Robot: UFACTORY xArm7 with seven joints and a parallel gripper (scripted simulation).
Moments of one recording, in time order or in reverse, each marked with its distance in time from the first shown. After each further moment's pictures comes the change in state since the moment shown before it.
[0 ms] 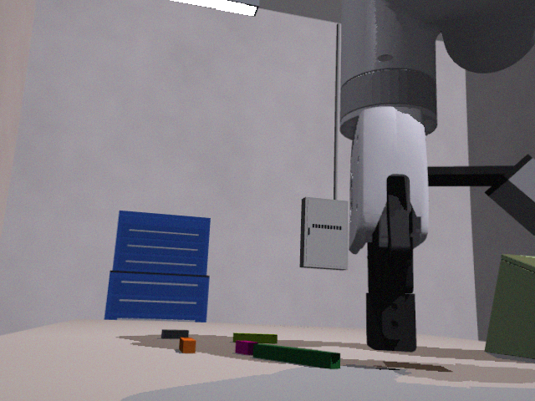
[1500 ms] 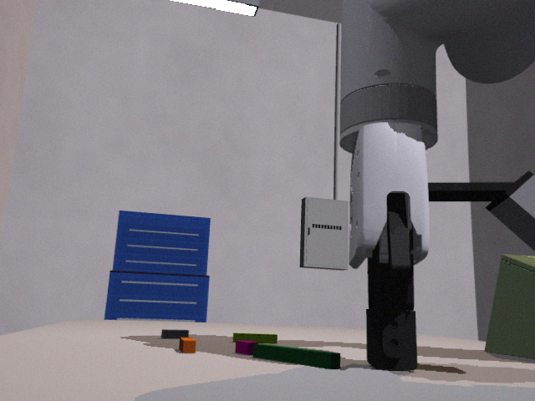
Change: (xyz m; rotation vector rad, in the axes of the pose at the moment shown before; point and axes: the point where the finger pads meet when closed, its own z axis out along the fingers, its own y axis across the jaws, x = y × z) arm 0.000 0.000 0.012 0.000 0.000 0.000
